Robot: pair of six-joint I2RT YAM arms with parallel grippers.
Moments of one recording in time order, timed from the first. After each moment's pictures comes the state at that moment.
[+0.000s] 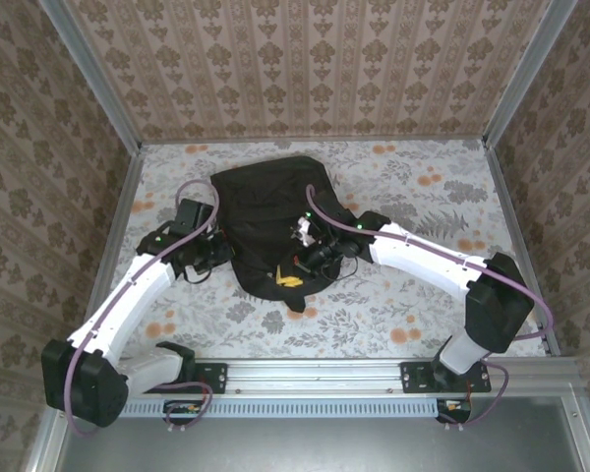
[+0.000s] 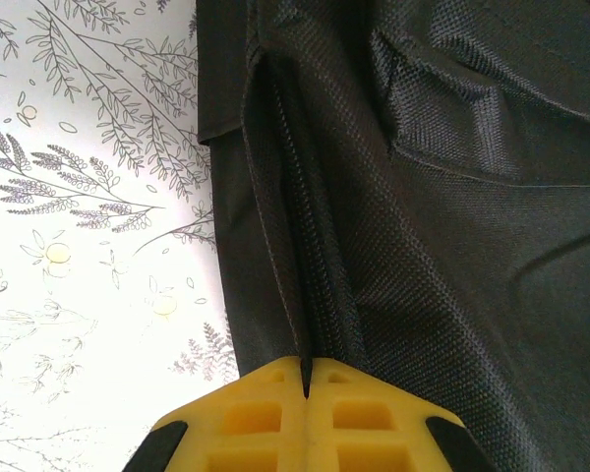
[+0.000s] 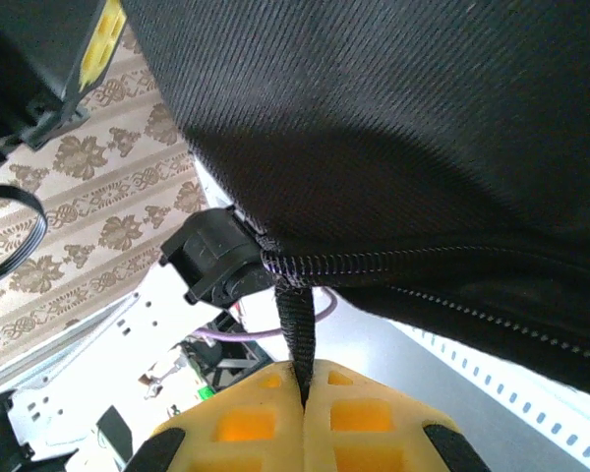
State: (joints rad) left arm -0.37 1.12 0.92 -0.82 0.12 -0.68; right arm 0.77 1.59 1.26 -0.61 -0.76 1.07
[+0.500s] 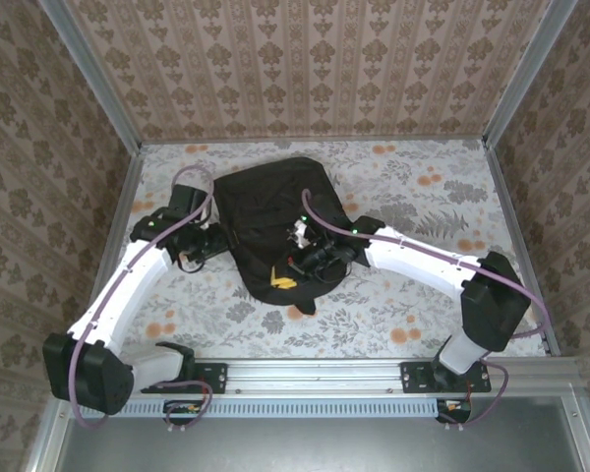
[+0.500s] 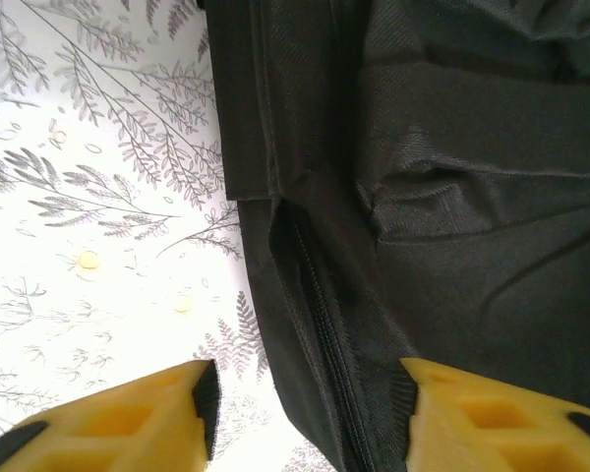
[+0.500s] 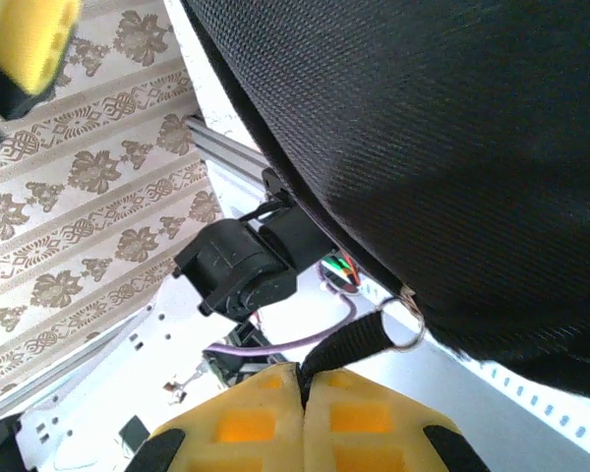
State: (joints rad) left arm -0.34 1.17 1.07 -0.96 0.14 -0.63; right arm 0.82 1.63 1.25 -0.48 -0.74 1.19
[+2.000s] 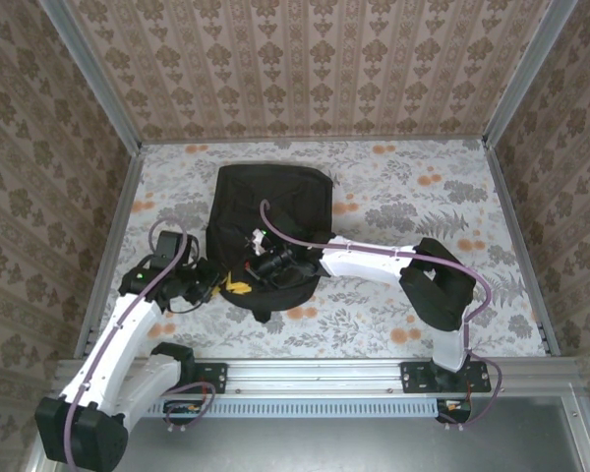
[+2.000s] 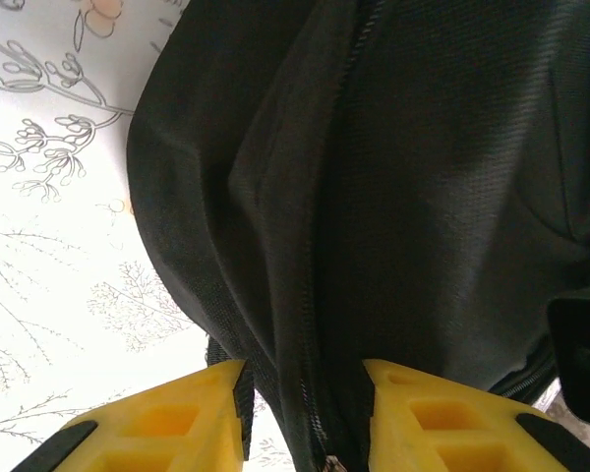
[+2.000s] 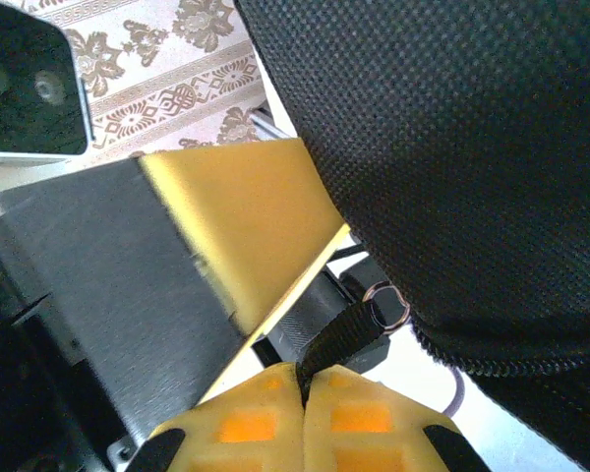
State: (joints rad) left arm -0.29 0.84 0.68 -0.87 0.32 -1.06; right arm 0.94 1.90 1.33 -0.06 -0.76 1.43
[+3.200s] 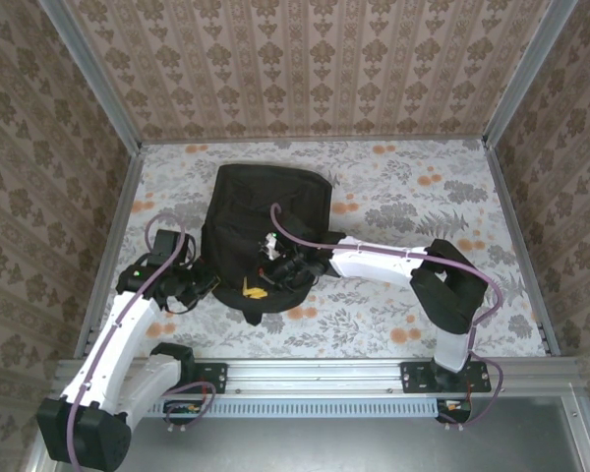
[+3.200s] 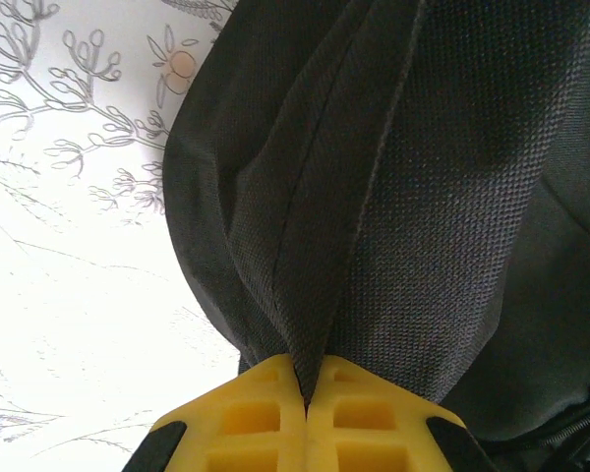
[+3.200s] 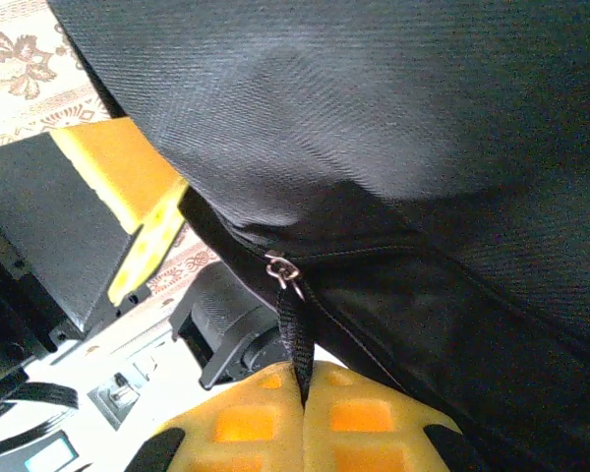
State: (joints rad) left arm -0.25 0.85 0.73 -0.97 0.22 -0.91; right arm 0.90 1.83 1.26 -0.22 -0.74 1.29
